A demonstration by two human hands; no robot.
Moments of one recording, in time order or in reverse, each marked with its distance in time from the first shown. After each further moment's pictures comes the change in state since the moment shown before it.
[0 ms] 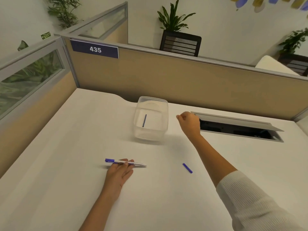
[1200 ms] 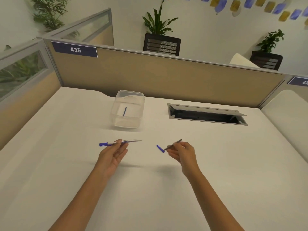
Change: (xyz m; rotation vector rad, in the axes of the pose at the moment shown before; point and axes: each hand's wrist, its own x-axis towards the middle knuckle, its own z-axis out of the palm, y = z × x) left_hand -0.080 0.001 0.075 -0.170 -0.074 -0.011; right_hand -0.198 0.058 -0.102 0.973 -0.131 0.577
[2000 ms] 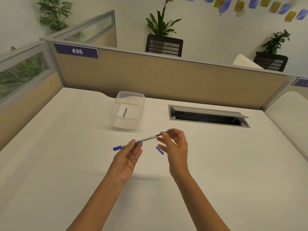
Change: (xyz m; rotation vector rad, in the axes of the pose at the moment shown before) left_hand -0.035 -0.024 0.052 -0.222 -0.012 -0.096; right_hand -0.036 -0.029 0.044 0.094 -0.023 -0.315
